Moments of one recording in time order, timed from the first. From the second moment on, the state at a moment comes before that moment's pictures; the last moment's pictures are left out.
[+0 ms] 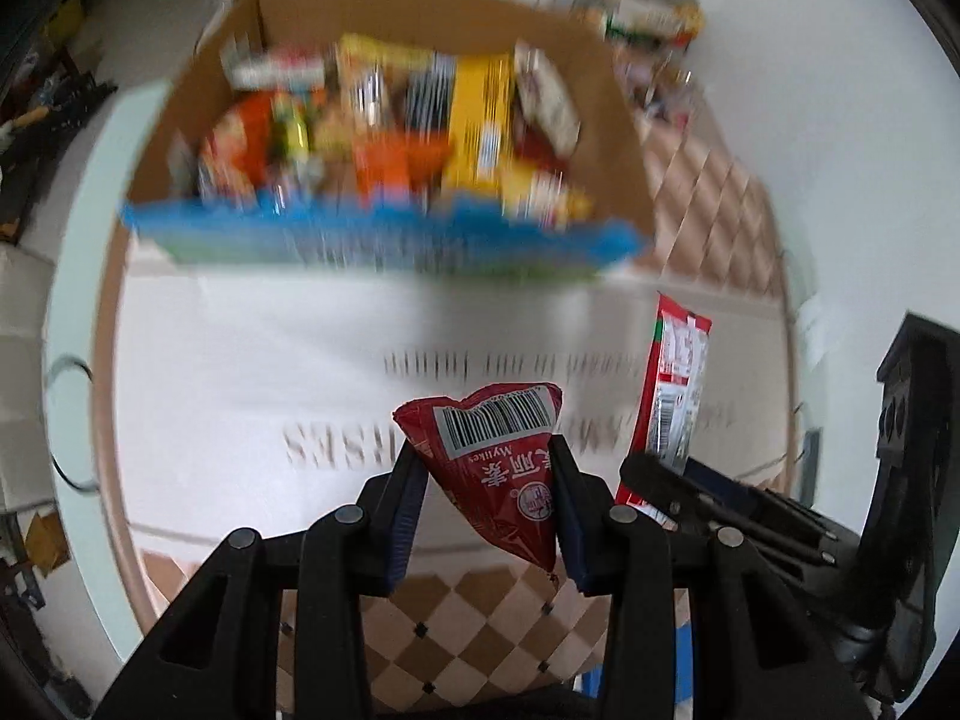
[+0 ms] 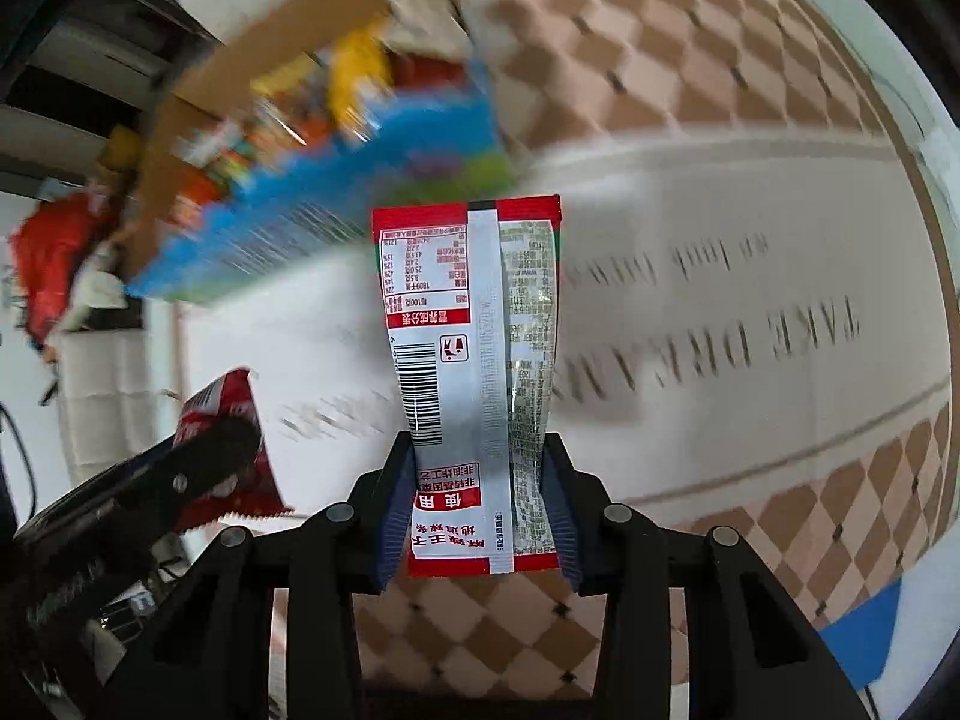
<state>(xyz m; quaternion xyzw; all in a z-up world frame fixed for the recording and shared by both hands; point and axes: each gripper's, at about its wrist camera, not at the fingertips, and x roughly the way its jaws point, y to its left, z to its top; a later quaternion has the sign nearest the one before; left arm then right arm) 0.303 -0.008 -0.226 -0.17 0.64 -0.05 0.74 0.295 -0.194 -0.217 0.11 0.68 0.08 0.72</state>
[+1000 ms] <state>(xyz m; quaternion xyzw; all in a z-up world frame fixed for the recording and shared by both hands) 0.468 0.090 -0.358 -0.21 0.74 -0.01 0.64 0.487 -0.068 -0.318 0.08 0.68 0.08 0.72</state>
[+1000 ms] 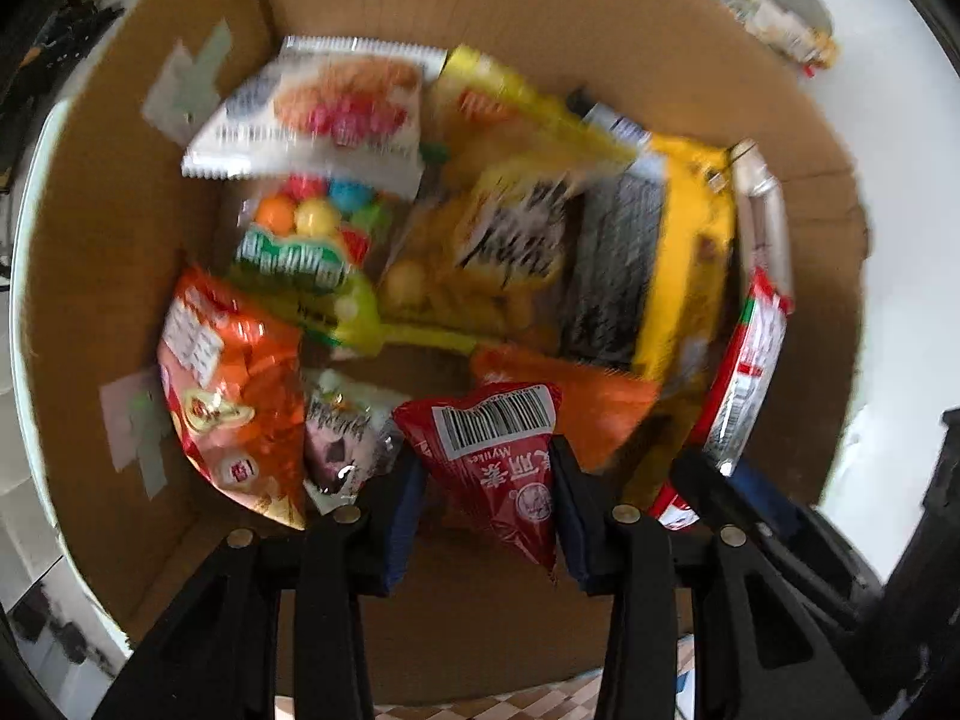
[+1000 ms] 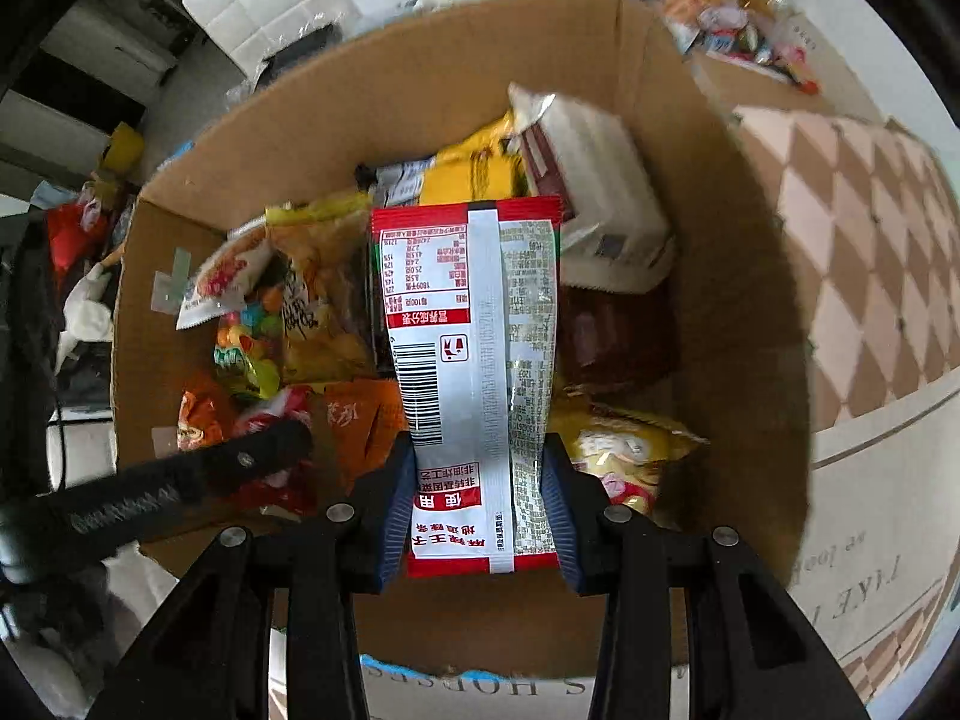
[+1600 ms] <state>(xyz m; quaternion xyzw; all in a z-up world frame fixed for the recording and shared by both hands) 0.455 0.100 -0.326 -0.16 0.70 0.01 0.69 0.476 -0.067 -0.318 0.01 0.68 0.05 0.73</state>
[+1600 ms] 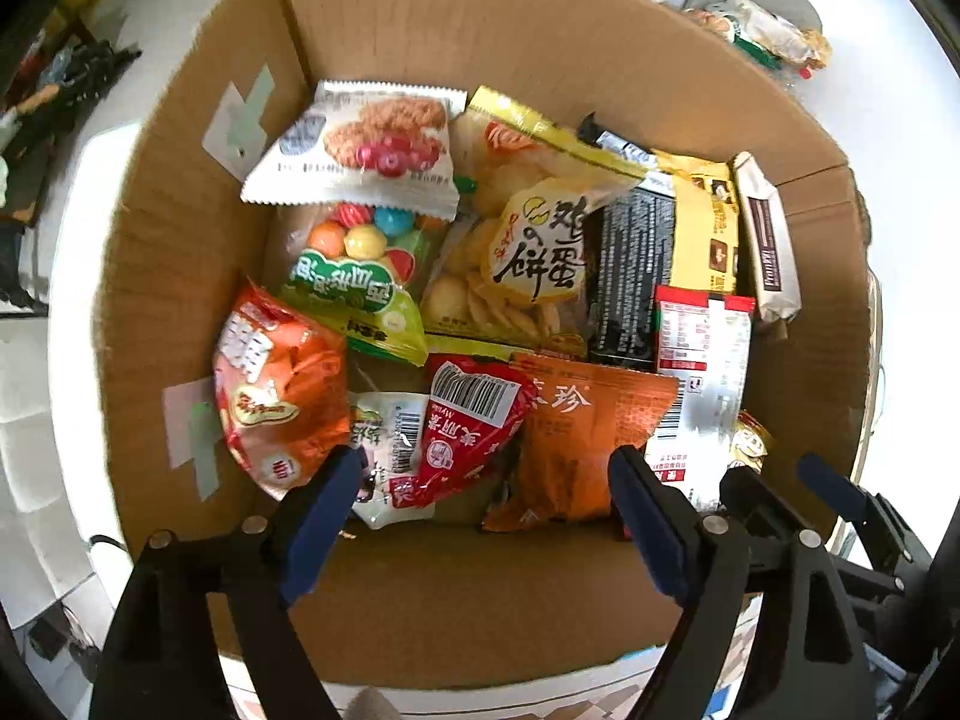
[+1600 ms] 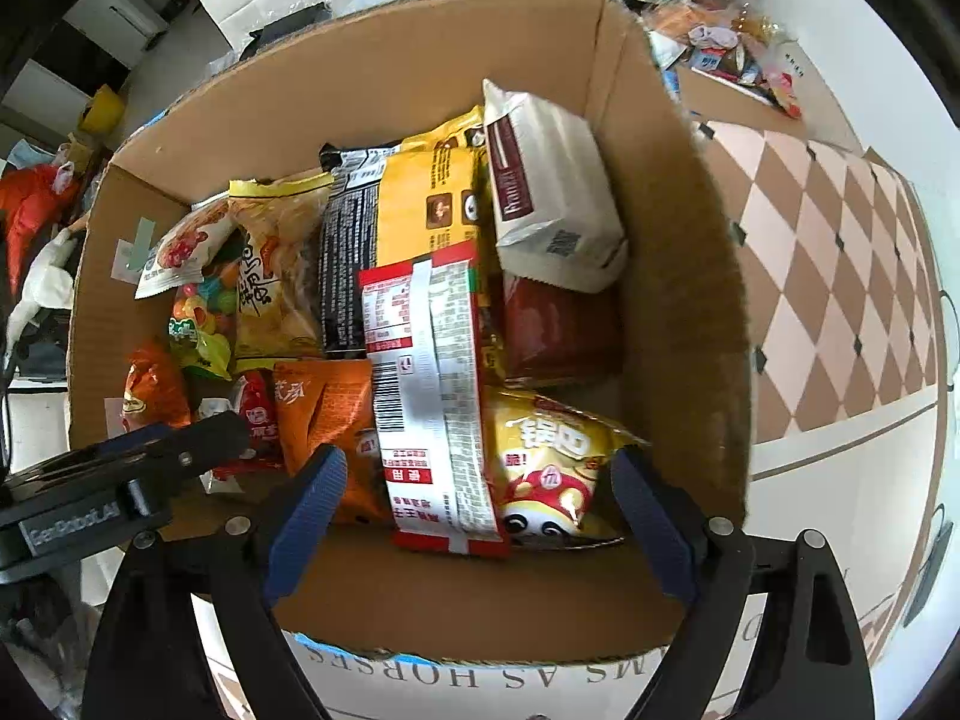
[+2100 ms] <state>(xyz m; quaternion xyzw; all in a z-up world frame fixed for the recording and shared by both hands) 0.418 0.090 -0.248 -0.10 0.63 0.04 0.77 0.459 -0.081 -0.264 0.00 0.64 0.03 0.77</state>
